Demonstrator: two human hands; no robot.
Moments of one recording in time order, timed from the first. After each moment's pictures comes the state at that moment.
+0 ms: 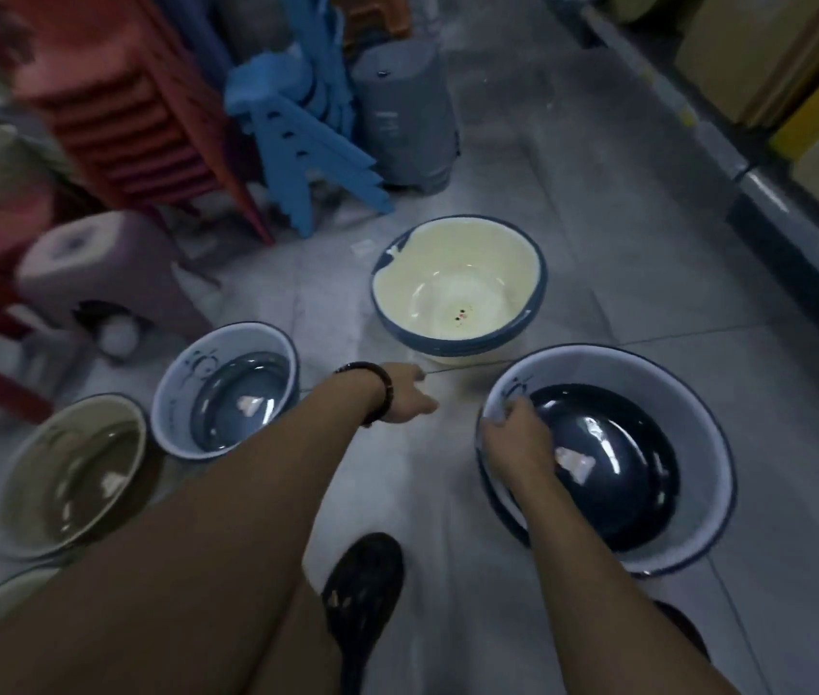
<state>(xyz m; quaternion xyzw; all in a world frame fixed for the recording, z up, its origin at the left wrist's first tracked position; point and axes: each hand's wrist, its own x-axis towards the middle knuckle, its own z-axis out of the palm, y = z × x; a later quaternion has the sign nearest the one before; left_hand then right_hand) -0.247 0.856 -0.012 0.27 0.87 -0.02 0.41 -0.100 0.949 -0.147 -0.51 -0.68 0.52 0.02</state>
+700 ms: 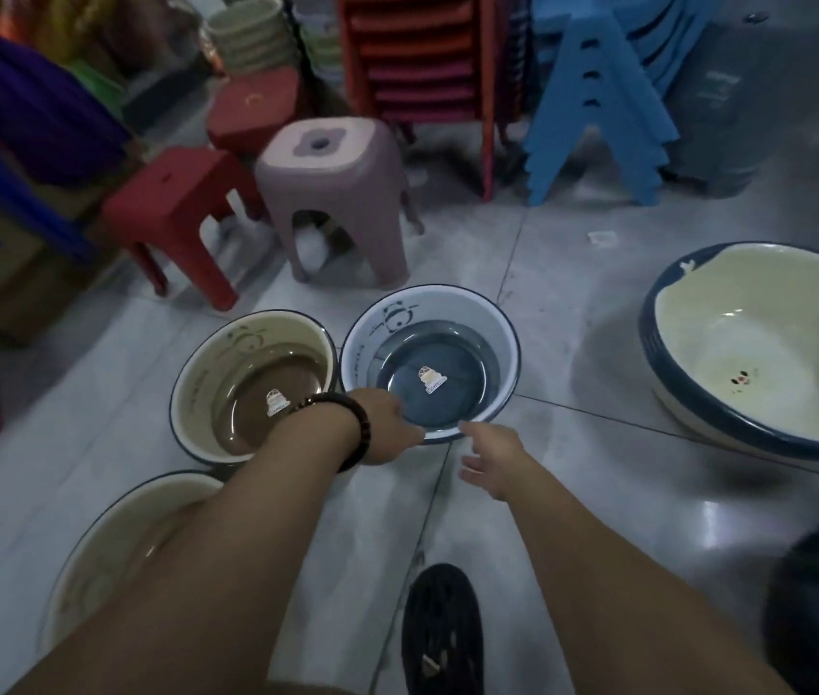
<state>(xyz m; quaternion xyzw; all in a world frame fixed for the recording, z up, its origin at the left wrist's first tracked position) -0.458 0.549 -0.031 0.10 0.92 0.01 0.38 -0.425 0.699 -0.239 -0.45 -0.48 0.72 -0.20</state>
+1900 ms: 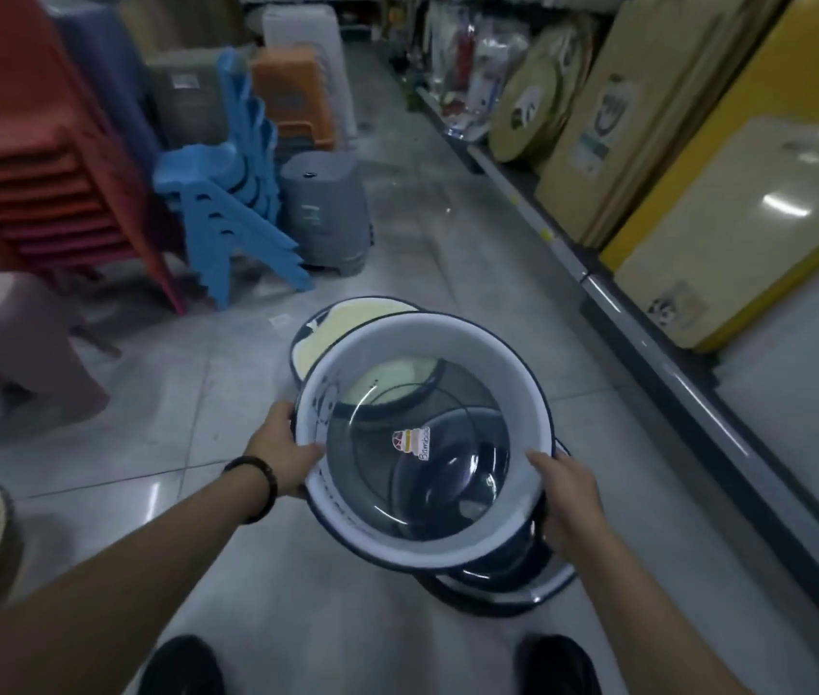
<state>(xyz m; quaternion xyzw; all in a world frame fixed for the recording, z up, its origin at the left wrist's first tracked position) -0.232 0.801 -0.014 0.16 0.85 0.40 0.29 0.035 1.018 -0.082 -0.55 -0.44 0.67 0.25</state>
